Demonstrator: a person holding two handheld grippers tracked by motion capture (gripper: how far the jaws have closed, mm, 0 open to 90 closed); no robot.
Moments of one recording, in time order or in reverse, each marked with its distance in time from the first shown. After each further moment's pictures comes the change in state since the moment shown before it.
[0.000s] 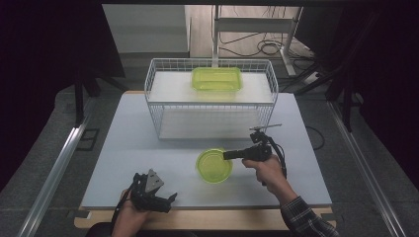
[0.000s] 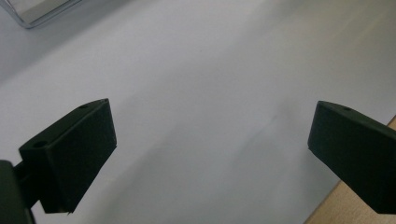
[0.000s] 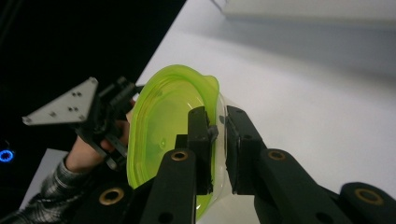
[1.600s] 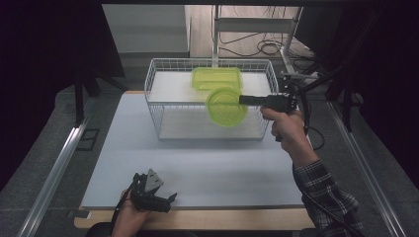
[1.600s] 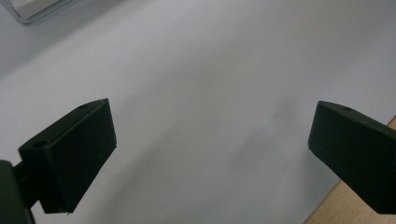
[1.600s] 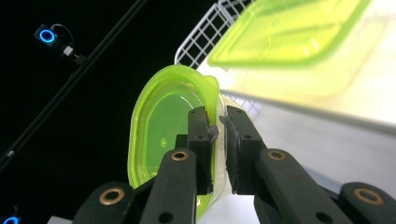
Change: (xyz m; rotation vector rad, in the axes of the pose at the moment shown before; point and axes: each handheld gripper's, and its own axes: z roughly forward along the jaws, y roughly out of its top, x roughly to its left) left arm 0.001 -0.001 0.001 0.005 -0.006 -0.007; right arm 0.068 0.106 -0.092 -0.295 0.011 -0.052
